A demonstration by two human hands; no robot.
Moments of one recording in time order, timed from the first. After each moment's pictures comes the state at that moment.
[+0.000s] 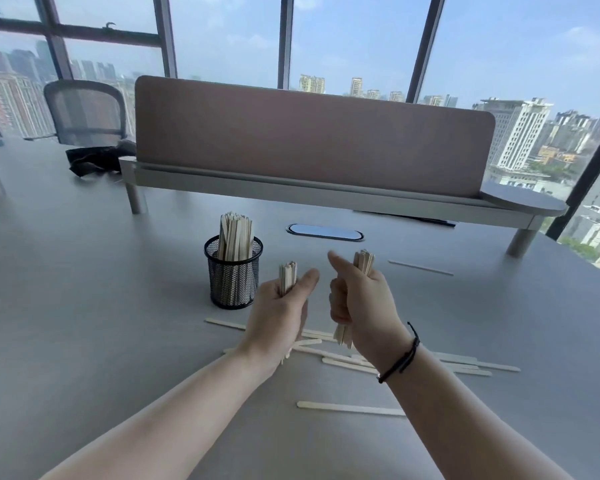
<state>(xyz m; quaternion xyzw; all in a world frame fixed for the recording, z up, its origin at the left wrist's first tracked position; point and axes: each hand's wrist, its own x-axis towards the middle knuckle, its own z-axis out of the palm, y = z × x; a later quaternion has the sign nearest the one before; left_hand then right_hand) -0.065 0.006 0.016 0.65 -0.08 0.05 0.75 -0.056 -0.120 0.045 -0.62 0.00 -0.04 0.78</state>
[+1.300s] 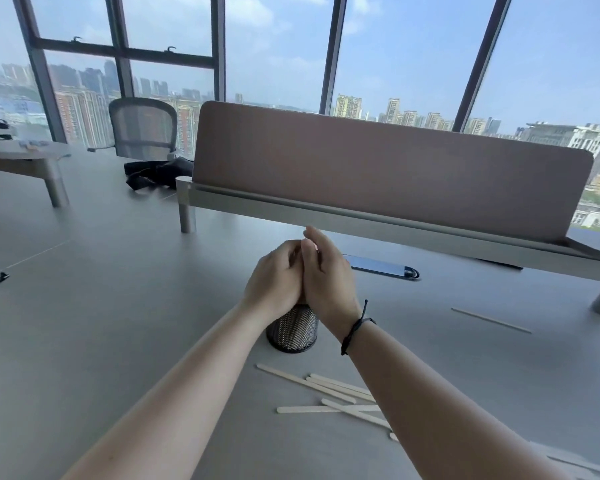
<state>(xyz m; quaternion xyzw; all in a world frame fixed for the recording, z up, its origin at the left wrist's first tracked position) 0.039 0.104 0.057 0.85 -0.03 0.17 0.50 0.048 0.001 0.062 -0.83 -0.16 -0.21 0.50</state>
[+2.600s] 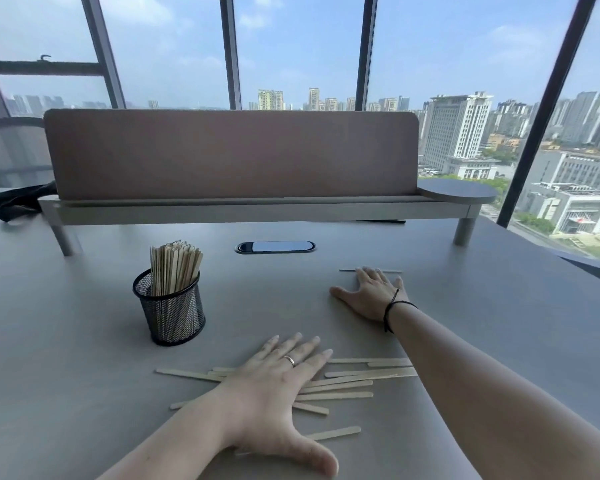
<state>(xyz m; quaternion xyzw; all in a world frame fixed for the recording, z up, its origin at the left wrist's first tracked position) -0.066 -0.030 -0.008 0.91 -0.39 -0.10 0.06 0.061 -0.290 -0.015 -0.99 0.08 -0.01 0.10</state>
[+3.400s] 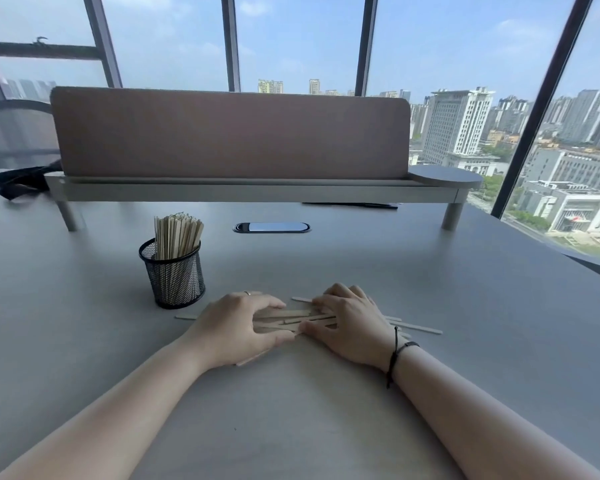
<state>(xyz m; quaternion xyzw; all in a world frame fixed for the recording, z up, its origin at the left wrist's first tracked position) -0.054 -0.001 -0.005 0.94 -0.25 0.06 0.22 -0.073 -0.235 -0.016 -0.98 -0.10 -0.08 0.17</state>
